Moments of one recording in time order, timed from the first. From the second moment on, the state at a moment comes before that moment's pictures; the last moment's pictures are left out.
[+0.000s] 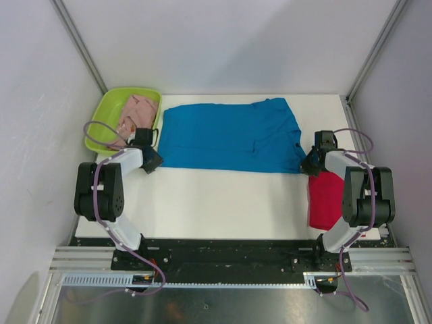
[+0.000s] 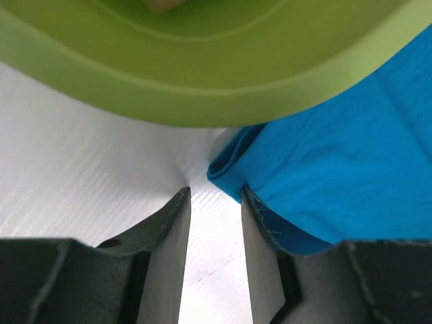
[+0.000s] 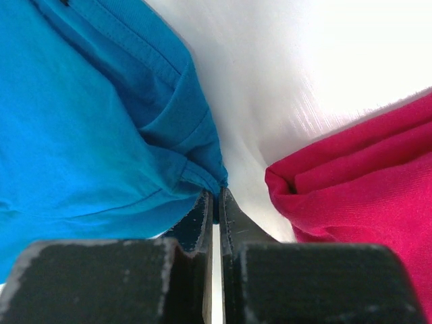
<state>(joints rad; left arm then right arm) -0.04 1.70 0.95 -0.32 -0.18 -0.73 -0.03 1.65 0.91 -0.32 0.00 0.65</state>
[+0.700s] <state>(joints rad) -0.06 1.73 0.97 -0.27 -0.23 -0.76 -0.01 1.64 0.93 -0.36 0.04 0.62</state>
